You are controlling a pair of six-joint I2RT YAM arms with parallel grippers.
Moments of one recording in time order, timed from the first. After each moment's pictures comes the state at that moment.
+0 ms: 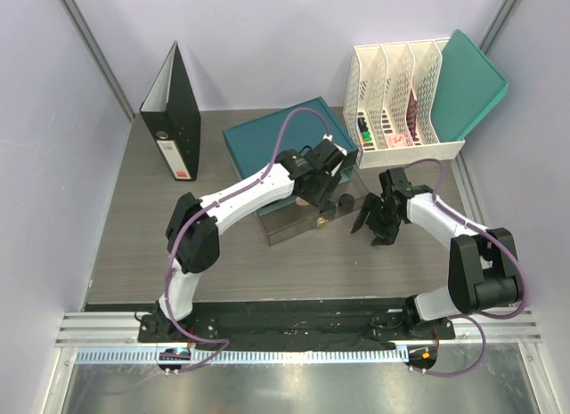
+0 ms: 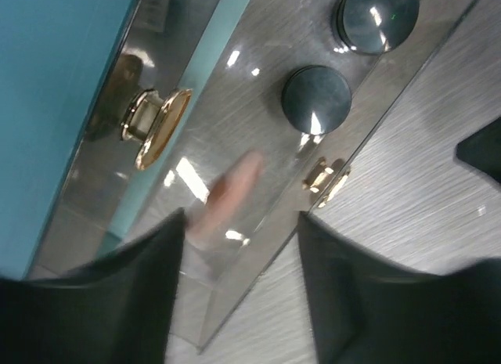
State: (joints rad) left arm -0.90 2.03 1.87 -0.88 -0.22 -0.21; right arm 0.17 1.44 0.82 -0.65 -0.18 0.68
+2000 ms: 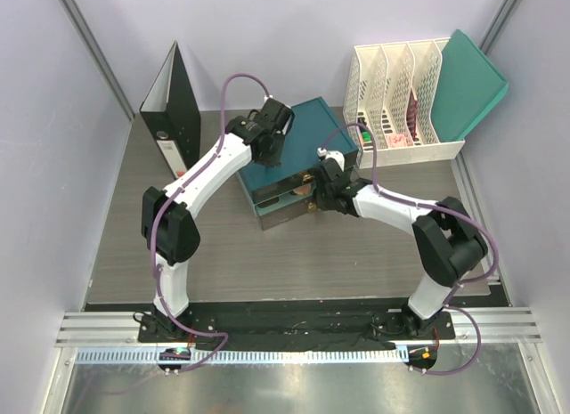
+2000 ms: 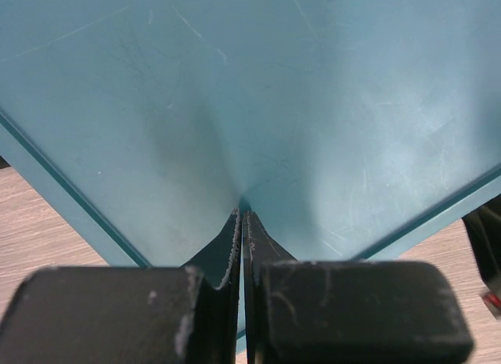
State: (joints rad) left arm -0.61 1.97 1.94 -0.95 -0.26 -0.24; right arm 0.63 1.67 1.04 -0.27 0.25 0.46
